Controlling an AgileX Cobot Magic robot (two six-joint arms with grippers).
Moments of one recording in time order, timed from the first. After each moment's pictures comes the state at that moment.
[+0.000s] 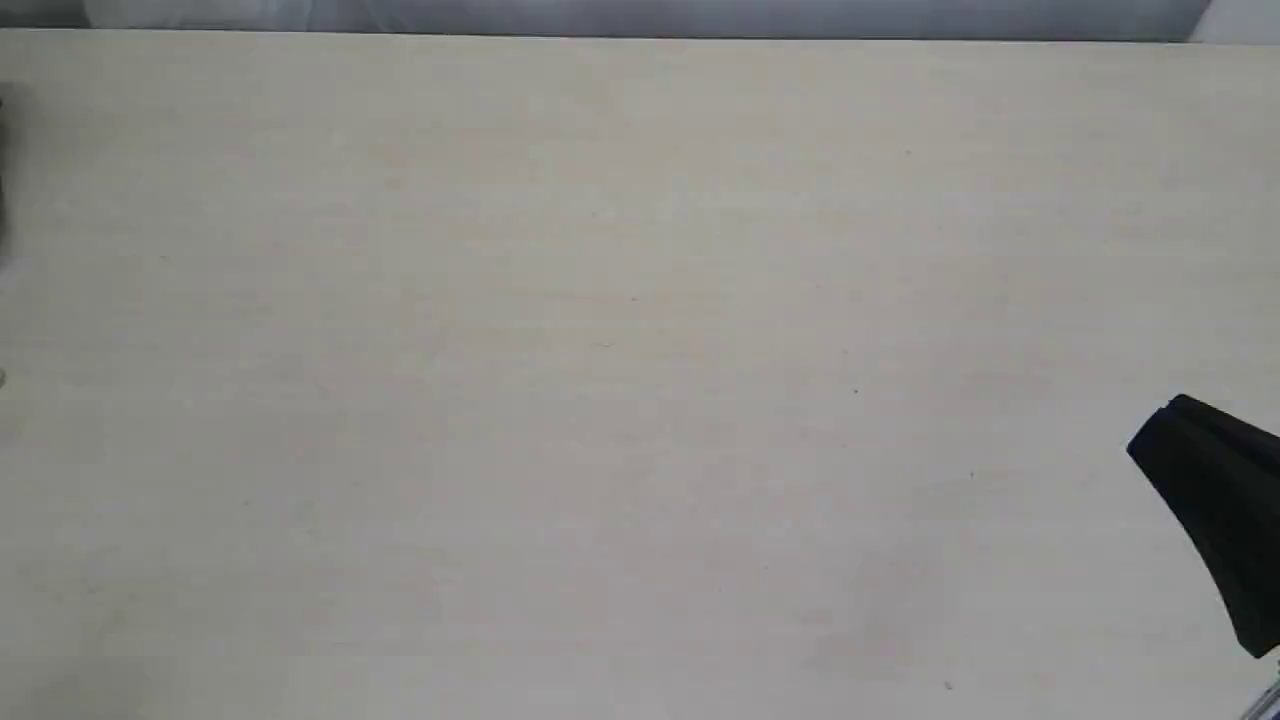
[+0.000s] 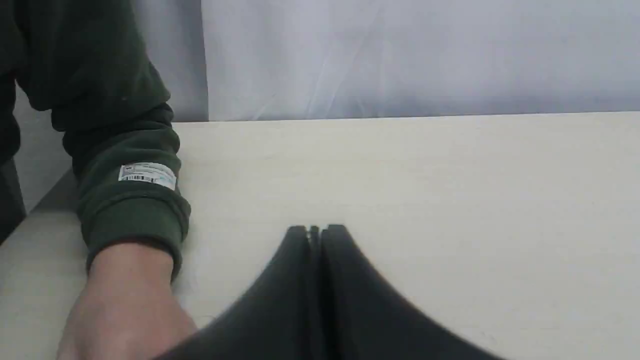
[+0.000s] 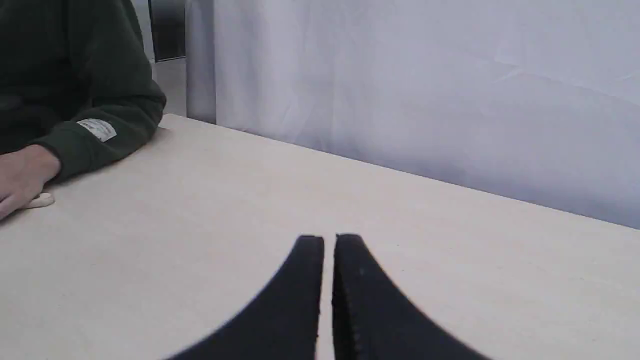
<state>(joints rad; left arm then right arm) 0.00 0.00 0.00 0.07 0.26 -0.07 0.54 0.10 0.00 0.17 0.04 -0.15</state>
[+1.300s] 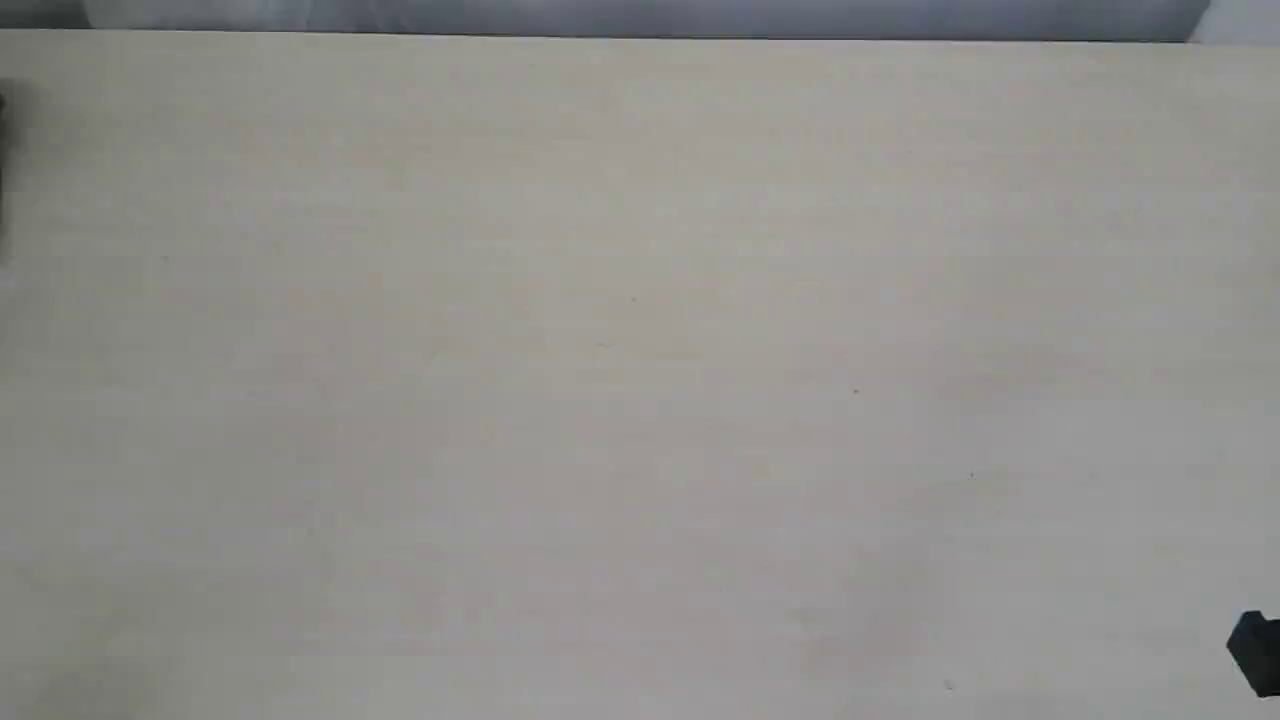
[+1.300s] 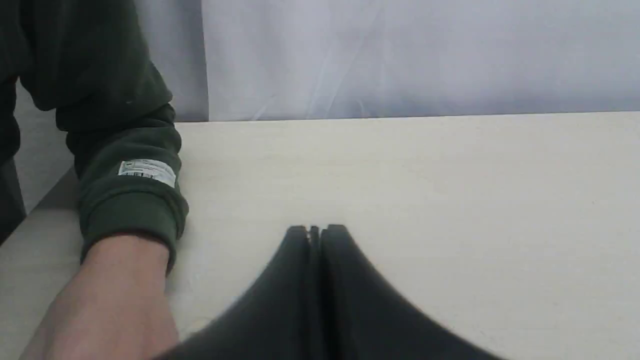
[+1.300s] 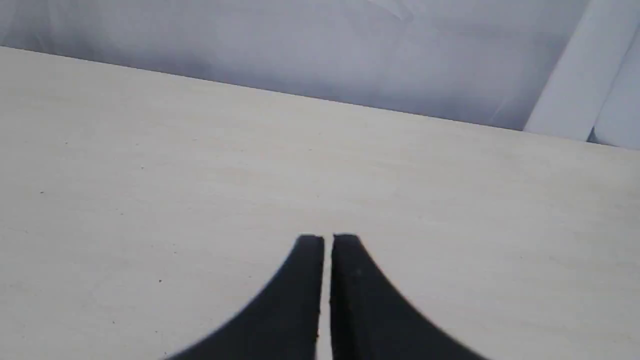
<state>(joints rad) 0.00 0.00 0.00 0.07 0.26 -0.07 -0.01 0.01 0.00 0.17 0.29 -0.27</state>
